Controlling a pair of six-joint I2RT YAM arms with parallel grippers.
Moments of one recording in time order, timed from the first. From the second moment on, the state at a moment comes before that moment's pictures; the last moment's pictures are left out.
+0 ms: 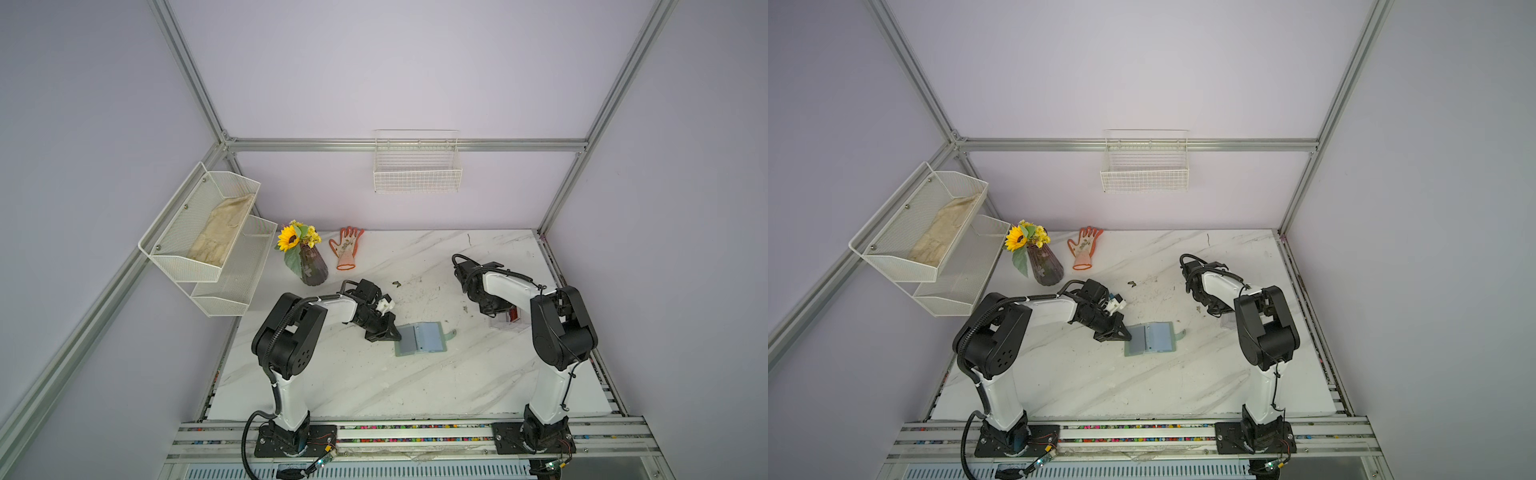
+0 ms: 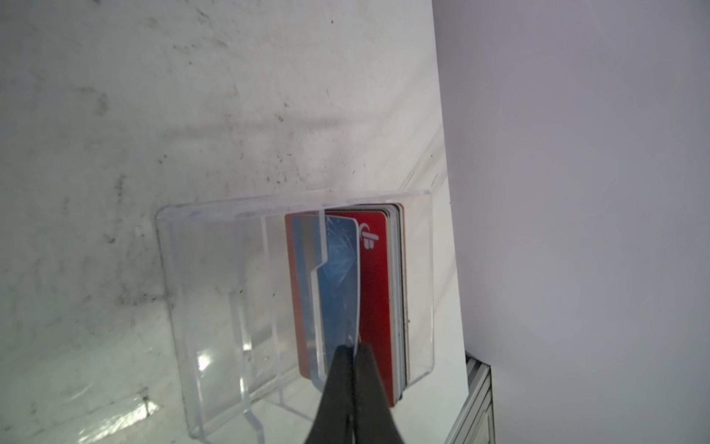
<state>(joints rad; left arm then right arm) -0.45 1.90 1.02 -0.40 0.72 -0.46 0.37 1.91 1.32 -1.08 0.79 0.54</state>
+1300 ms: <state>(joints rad) -0.47 1.87 1.11 -0.60 0.57 -0.43 0.37 1.50 1.23 -0.88 0.06 0.35</state>
